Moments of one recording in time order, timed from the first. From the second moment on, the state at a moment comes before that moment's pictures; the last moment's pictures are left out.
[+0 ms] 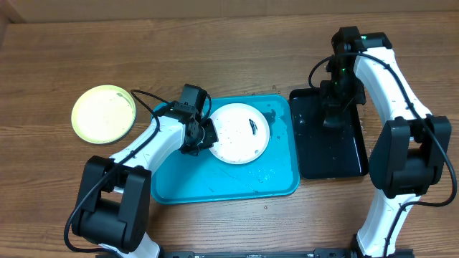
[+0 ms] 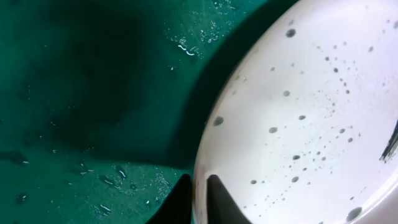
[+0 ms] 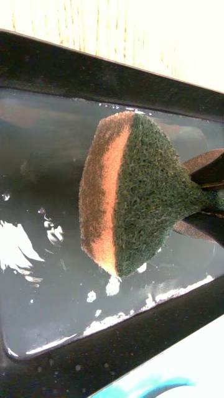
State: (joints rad) left arm -0.30 1.78 1.05 -0.61 0.16 -0.62; right arm 0.08 2.10 1.79 -1.34 0.01 0.10
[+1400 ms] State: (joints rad) left arm -0.30 1.78 1.05 -0.62 0.15 -0.62; right arm 0.63 2.10 1.76 -1.11 0.01 0.29
